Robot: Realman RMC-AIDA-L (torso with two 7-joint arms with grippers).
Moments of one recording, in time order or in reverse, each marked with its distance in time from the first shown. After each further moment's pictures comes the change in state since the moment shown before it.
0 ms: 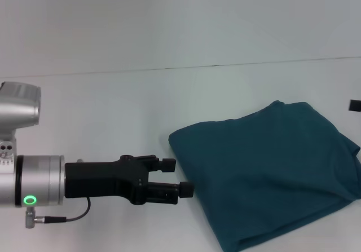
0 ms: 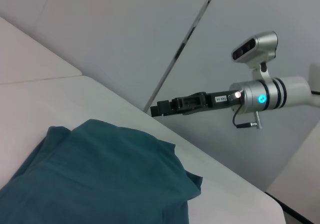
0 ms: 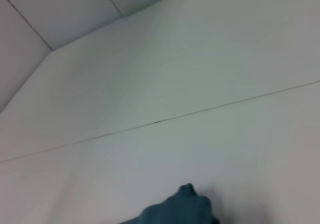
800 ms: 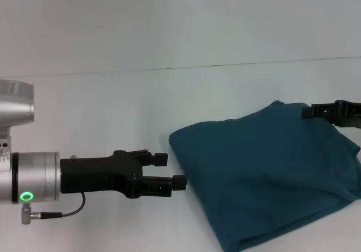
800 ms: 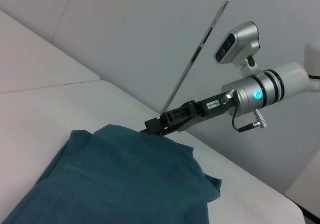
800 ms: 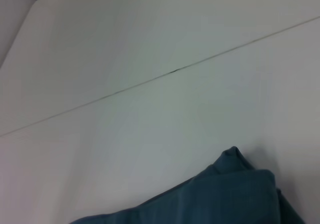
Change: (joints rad) left arm 0.003 0.008 -0.008 0.000 0.001 -0.035 0.008; right arm 0.154 0.012 -0.121 0.115 -0.128 0.098 0.267
